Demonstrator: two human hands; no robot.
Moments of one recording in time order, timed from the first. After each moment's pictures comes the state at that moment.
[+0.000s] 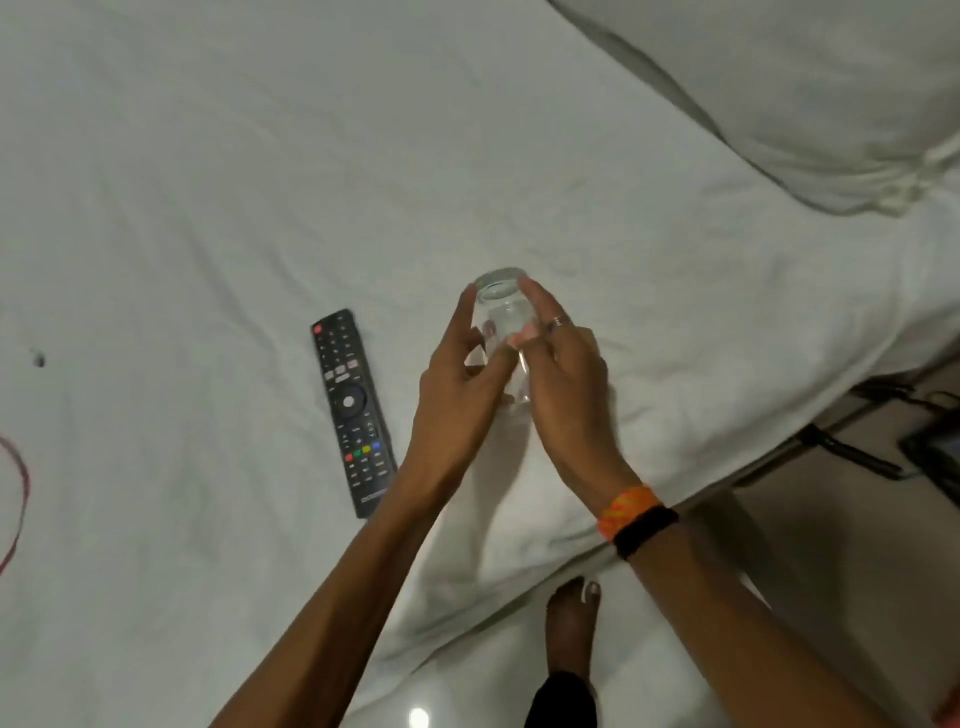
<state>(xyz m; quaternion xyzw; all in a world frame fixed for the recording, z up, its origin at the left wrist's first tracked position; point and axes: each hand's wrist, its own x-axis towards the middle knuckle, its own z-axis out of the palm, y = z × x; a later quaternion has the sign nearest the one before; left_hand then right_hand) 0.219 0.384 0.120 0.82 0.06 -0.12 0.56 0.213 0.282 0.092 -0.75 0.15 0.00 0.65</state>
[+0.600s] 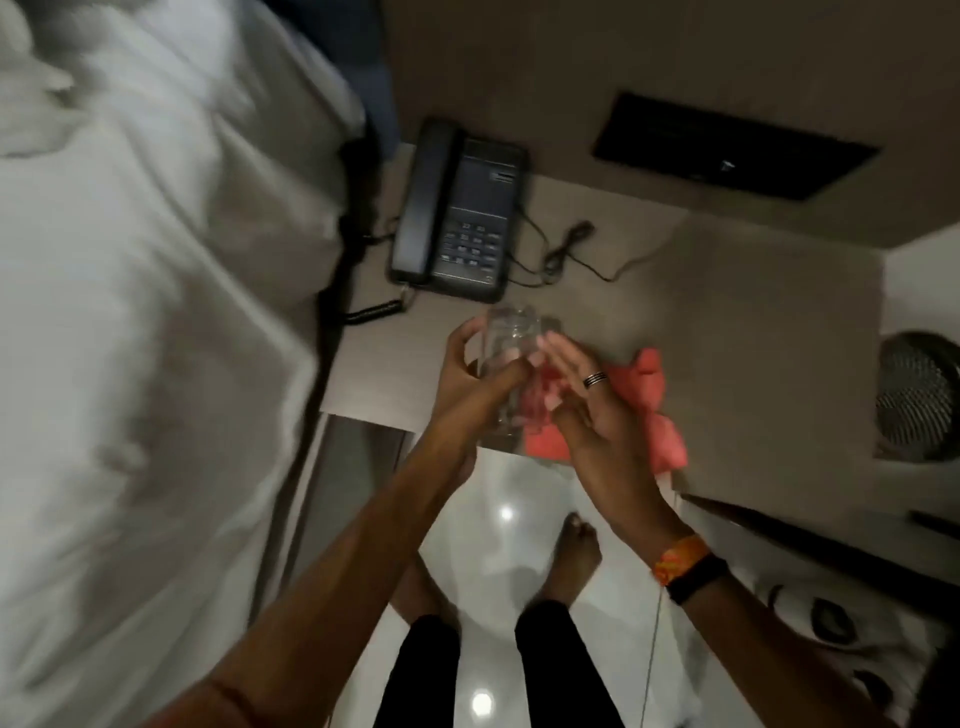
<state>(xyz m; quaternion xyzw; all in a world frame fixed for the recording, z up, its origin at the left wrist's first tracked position) 0.000 0.031 -0.010 0.65 -0.04 -0.56 0.52 -0.136 -0.016 0.000 -0.63 0.43 -0.16 0.62</state>
